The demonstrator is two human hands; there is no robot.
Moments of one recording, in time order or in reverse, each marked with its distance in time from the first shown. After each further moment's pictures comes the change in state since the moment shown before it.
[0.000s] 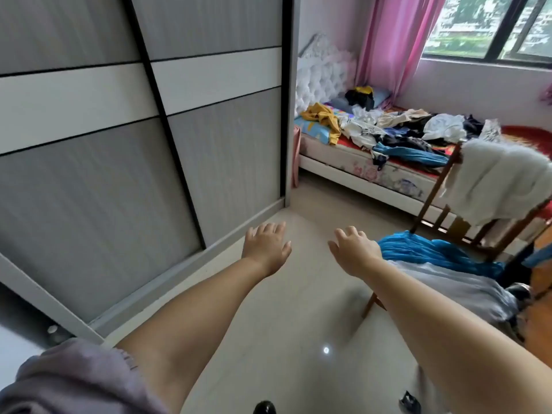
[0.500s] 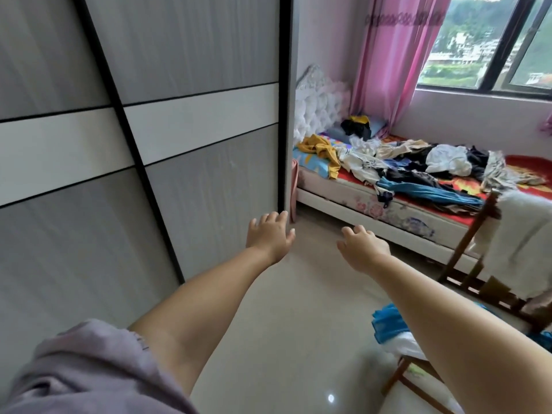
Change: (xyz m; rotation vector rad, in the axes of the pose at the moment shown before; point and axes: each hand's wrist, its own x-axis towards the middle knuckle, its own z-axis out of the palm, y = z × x) left_hand 0.275 -0.065 -0.051 -0.040 0.126 0.019; right_hand 0.260 -0.002 -0.057 -0.010 0.015 0.100
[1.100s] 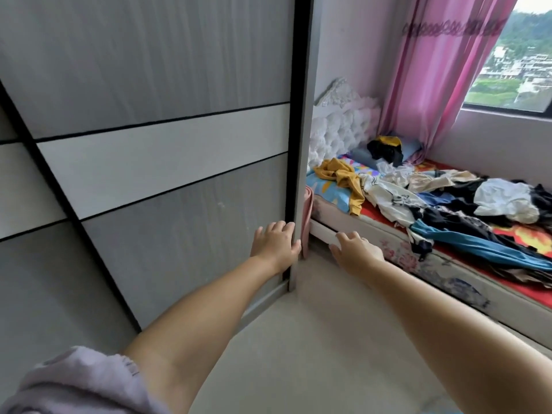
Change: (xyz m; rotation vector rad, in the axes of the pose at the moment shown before) left_hand 0.328 -0.030 0.054 0.022 -0.007 -0.027; right_hand 0.360 0.007 -0.005 0.076 0.013 -0.125
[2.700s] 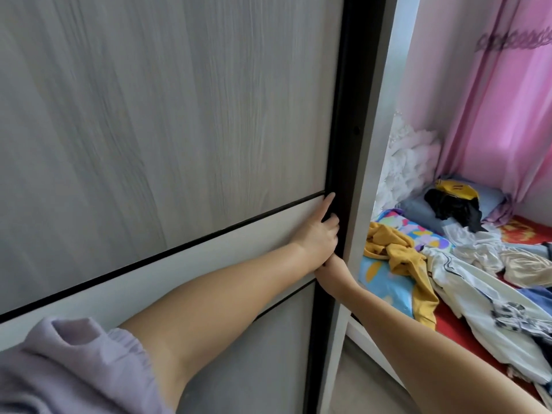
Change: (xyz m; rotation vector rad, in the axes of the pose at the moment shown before) left_hand 0.602 -0.111 -0.012 1.268 0.009 0.440; right_hand 0.638 -0.074 0.014 0.798 0.011 -0.100
